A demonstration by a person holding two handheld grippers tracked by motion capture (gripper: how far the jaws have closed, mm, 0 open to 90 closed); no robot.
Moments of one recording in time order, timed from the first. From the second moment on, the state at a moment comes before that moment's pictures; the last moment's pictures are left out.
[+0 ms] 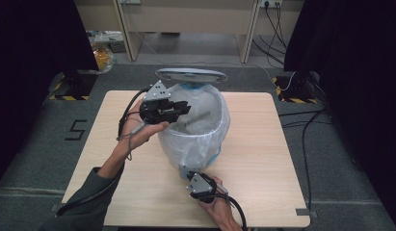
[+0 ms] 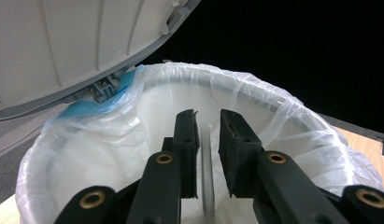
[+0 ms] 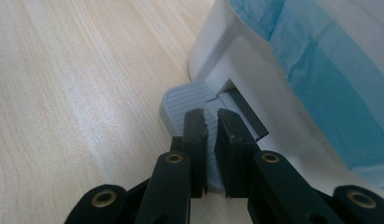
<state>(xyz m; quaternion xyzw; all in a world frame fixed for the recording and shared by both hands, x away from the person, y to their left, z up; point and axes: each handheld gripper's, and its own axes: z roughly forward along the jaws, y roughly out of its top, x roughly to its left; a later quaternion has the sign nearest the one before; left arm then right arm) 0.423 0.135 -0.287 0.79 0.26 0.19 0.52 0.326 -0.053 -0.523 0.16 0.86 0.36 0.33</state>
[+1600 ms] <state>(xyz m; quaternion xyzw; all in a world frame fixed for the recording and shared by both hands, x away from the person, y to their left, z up) 0.352 0.275 -0.373 0.73 0.36 0.20 0.55 0.326 -0.053 -0.524 0.16 0.86 0.36 0.33</state>
